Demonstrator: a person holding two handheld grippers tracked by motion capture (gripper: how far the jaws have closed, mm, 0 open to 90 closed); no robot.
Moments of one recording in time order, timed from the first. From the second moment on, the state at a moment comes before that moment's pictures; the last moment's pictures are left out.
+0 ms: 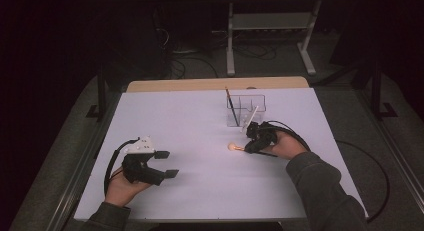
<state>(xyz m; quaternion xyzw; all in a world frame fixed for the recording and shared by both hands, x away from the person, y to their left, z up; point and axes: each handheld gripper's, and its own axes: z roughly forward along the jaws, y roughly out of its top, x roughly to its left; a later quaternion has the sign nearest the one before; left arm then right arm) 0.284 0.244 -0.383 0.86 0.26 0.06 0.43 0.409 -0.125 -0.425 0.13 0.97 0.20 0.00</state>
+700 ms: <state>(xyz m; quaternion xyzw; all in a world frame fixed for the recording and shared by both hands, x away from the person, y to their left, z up) 0.285 0.249 -0.383 0.86 0.27 0.06 0.43 0.412 -0.133 -0.423 0.16 0.96 0.22 -0.03</state>
